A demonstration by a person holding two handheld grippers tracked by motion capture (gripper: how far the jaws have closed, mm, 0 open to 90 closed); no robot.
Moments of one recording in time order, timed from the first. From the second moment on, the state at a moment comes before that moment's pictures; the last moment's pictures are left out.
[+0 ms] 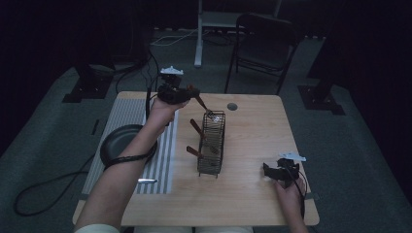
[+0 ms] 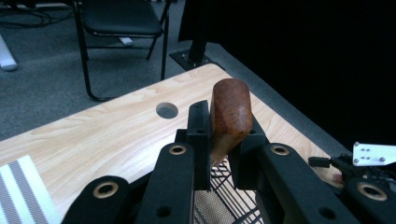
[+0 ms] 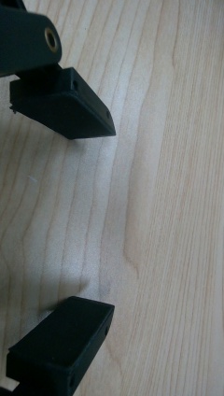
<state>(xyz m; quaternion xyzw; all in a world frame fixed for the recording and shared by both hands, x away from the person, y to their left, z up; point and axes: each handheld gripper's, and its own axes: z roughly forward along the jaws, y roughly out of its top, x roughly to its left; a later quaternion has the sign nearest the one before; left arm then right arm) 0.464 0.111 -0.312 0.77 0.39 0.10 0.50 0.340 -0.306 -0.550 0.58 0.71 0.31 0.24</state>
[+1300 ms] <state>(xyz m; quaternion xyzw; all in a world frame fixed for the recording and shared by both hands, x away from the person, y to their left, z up) 0.488 0.255 -0.354 0.71 0.53 0.17 0.44 0.340 -0.306 -0.550 0.58 0.71 0.31 0.24</state>
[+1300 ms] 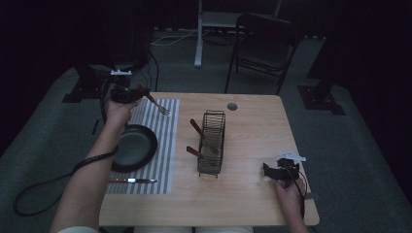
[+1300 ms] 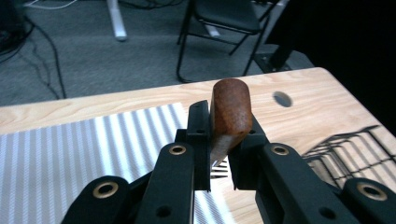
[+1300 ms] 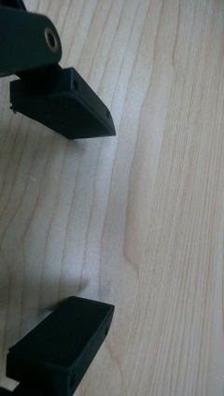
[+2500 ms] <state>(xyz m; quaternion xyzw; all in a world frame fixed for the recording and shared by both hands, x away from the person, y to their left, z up) 0.506 0.332 -0.443 0.60 0.64 0.09 0.48 0.340 -0.306 -0.550 0.58 0.71 0.31 0.24</state>
